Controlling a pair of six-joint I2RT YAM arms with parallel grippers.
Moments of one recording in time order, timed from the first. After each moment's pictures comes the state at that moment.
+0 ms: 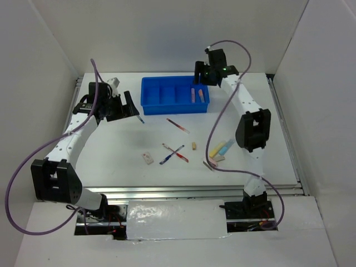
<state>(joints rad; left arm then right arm) -0.08 1.44 1.25 -0.58 0.29 -0.34 0.27 2.27 2.22 -0.62 -0.09 0.27</state>
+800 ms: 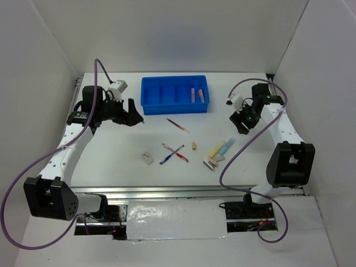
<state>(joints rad) -0.08 1.29 1.17 -0.52 0.55 -0.05 -0.04 1.58 1.32 -0.92 -0.24 -0.77</state>
